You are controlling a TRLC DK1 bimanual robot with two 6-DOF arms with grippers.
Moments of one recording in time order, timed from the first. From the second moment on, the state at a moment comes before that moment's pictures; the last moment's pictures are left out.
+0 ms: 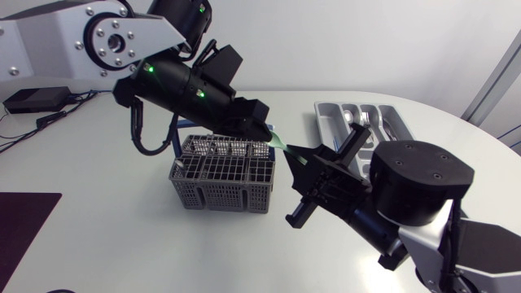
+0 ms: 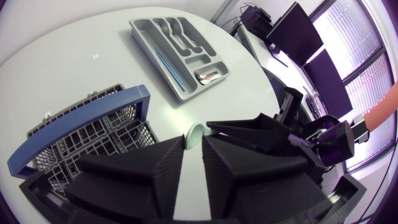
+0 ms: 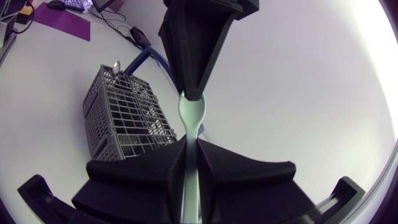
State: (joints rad) left arm -0.58 1.61 1.41 -0.67 0.49 -0.13; right arm 0.83 1.22 0.44 0.61 0.30 -0.76
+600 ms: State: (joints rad) left arm -0.28 1.51 1.51 -0.79 0.44 0.49; right arm 0.32 0.89 0.38 0.19 -0.29 -0.77
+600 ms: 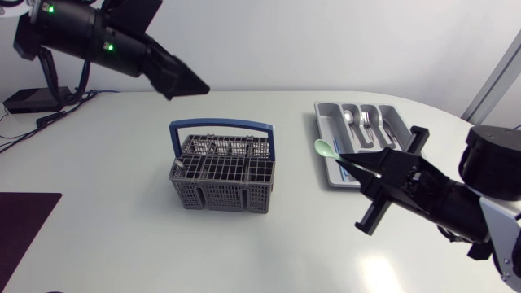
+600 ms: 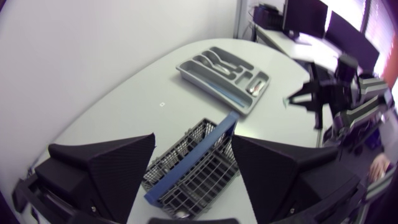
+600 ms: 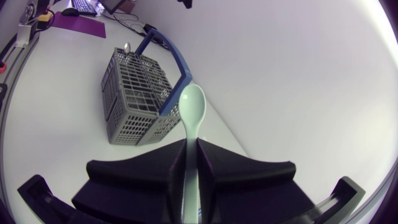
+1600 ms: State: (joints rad) left arm -0.24 1.30 0.85 -0.38 0.18 1.60; right arm -0.32 1.31 0.62 -0.14 -0.80 -1.17
